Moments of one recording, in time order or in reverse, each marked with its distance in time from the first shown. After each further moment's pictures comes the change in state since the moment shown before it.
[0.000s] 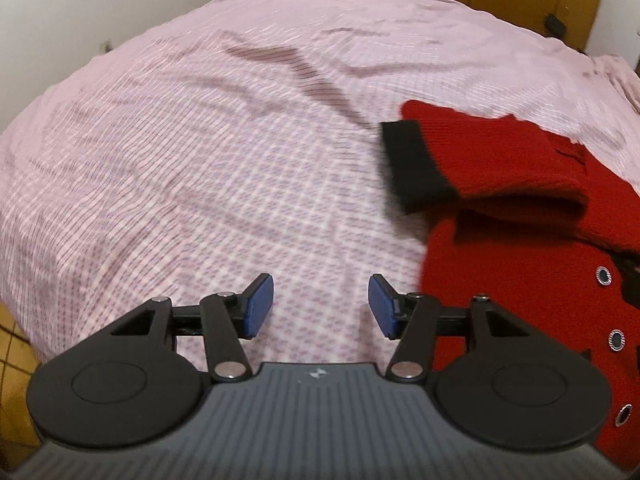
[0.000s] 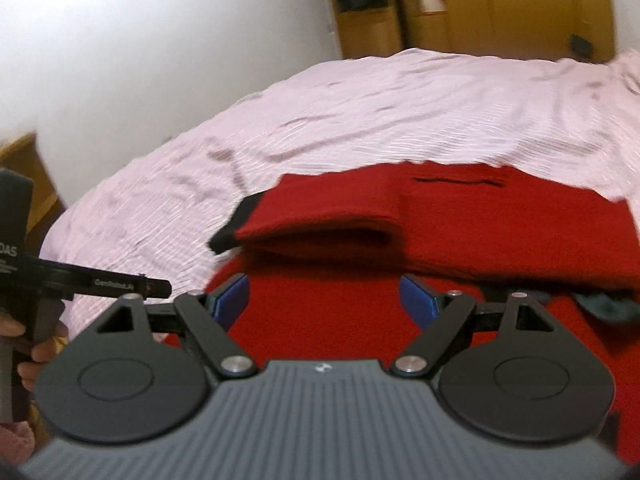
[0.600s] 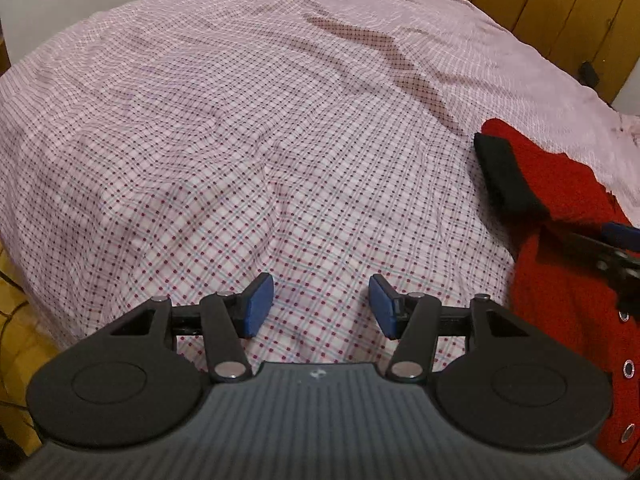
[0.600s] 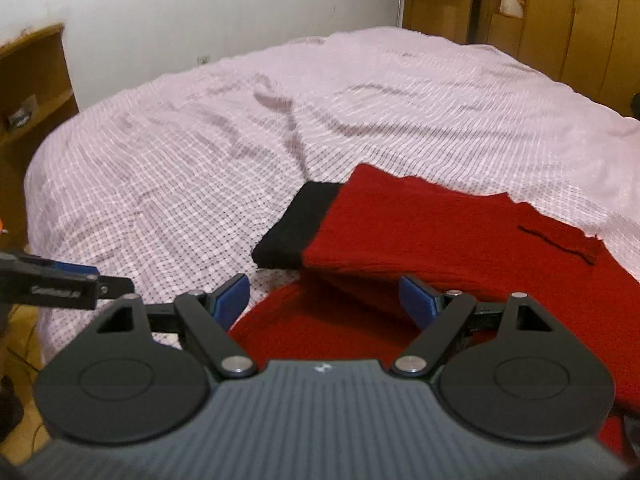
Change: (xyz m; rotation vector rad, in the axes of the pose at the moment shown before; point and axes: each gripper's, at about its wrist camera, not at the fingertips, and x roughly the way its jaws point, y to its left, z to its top) left arm 0.012 0.082 -0.016 -0.188 0.025 -0.033; right arm 0.094 0.073 0.036 -0.273 0.154 -0.015
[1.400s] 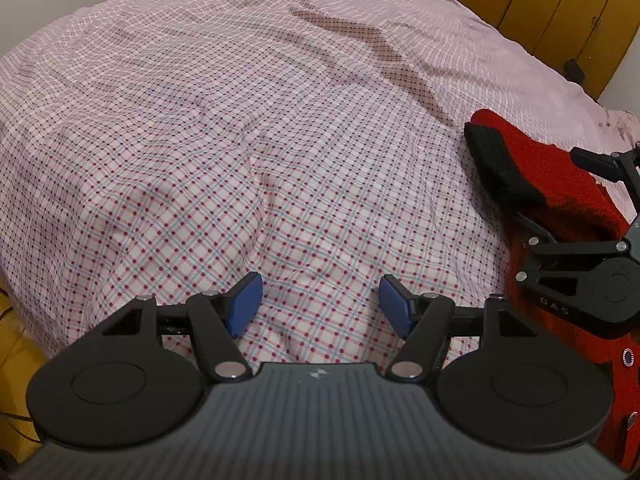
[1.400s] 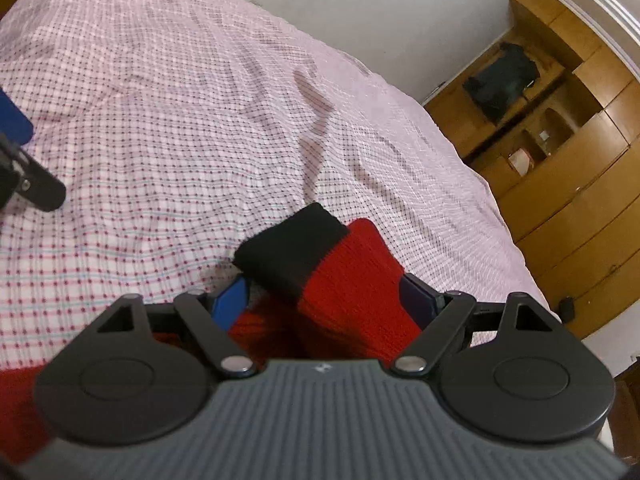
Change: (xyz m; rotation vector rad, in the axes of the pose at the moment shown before) left arm 0.011 0.002 -0.007 0.014 -0.002 -0.046; right arm 0.032 0.066 -0.010 -0.620 -0.080 -0.281
